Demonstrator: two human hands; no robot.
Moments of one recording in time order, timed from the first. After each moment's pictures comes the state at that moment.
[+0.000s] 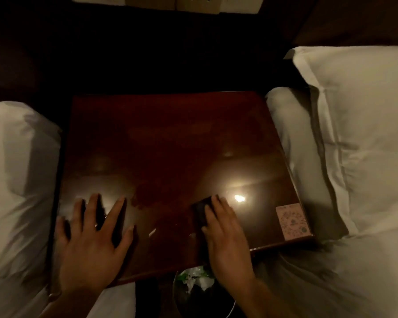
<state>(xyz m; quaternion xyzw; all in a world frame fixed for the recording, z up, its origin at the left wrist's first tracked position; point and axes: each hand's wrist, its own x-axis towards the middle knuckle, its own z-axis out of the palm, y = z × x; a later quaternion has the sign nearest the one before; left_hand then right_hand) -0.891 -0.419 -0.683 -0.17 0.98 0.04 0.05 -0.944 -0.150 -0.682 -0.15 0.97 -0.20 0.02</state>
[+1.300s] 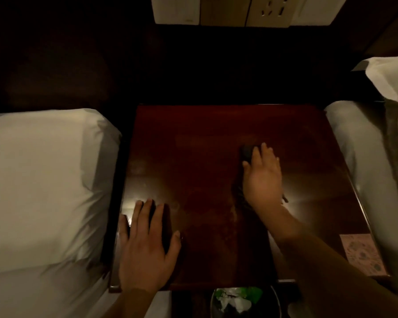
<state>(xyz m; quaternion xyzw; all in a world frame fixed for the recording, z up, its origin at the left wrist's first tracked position) -0.889 -0.424 -0.688 -0.18 0.98 0.11 -0.01 -1.099 -0.229 -0.676 -0.08 0.99 -0.12 0.02</state>
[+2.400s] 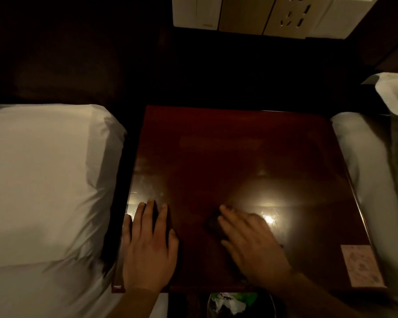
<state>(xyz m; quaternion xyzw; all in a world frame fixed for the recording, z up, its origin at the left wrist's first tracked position) -0.890 -0.425 -0.689 -0.20 0.98 0.09 -0.02 -0.989 -0.198 -0.689 -0.43 0.90 -0.10 -0.01</state>
